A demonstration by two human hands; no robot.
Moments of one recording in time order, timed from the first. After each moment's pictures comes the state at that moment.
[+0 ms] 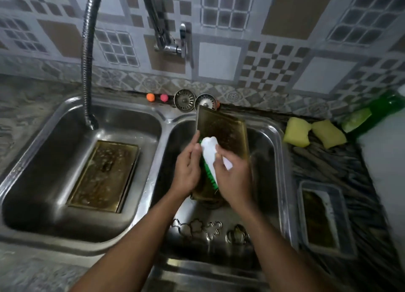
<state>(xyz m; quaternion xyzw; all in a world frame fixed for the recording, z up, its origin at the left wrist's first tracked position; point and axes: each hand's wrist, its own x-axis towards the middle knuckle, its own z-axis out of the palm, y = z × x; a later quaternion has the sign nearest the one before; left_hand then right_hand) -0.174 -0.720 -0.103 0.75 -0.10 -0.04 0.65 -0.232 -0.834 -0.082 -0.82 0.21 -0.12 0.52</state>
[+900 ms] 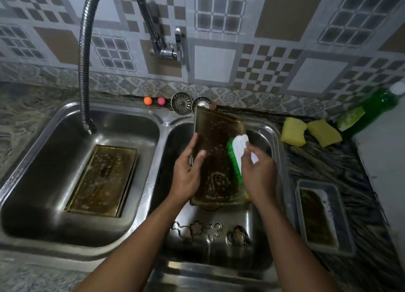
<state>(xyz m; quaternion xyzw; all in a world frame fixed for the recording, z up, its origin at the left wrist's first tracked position) -0.189 -0.724 -0.092 0.74 -0.09 -0.05 0.67 -0.243 -0.885 -0.073 -0.81 0.32 -0.17 0.46</state>
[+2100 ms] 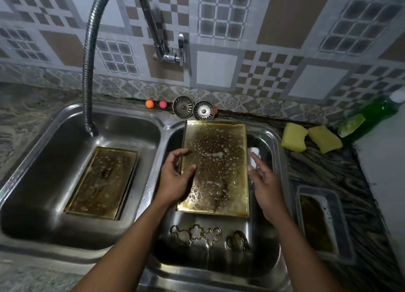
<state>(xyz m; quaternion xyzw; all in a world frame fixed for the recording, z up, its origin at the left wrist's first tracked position) -0.177 -0.695 -0.114 0.74 -0.02 -0.11 0.66 -0.266 -0.912 -0.097 -0.74 0.23 -0.06 0.63</state>
